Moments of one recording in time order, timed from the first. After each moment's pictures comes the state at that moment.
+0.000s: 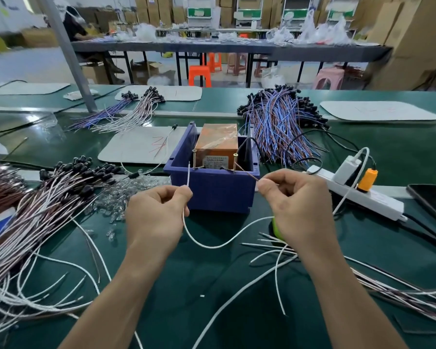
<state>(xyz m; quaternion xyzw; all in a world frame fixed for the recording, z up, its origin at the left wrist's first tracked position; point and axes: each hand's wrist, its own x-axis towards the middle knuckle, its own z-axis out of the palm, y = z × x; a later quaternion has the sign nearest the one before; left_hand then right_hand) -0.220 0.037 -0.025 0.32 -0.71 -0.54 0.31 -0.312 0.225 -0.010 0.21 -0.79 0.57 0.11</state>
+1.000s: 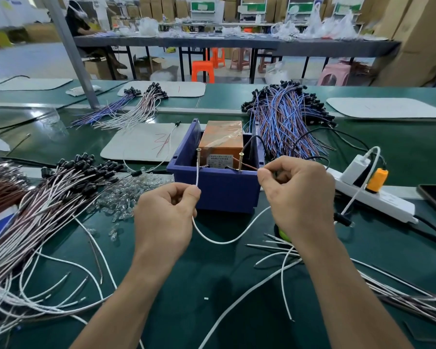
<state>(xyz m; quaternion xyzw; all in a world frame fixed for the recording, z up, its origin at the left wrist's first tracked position) -0.223 0.039 -0.031 0.25 -0.75 -0.49 0.35 -0.327 0.207 -0.002 0.22 -0.84 0.45 0.23</state>
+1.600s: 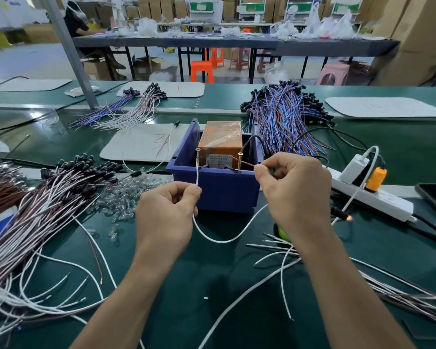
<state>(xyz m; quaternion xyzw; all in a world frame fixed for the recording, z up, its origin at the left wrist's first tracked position) -0.225 0.039 -0.031 0.25 -0.75 -0.50 0.34 -0.328 0.202 0.004 0.22 -0.84 0.45 0.22</state>
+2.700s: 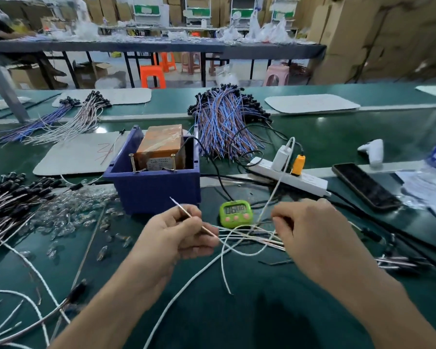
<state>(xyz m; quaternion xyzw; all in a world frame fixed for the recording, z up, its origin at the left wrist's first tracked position) -0.213 0.118 -0.018 0.15 -0.58 -0.80 0.02 -0.273 0.346 0.004 0.22 -0.95 0.16 0.14</state>
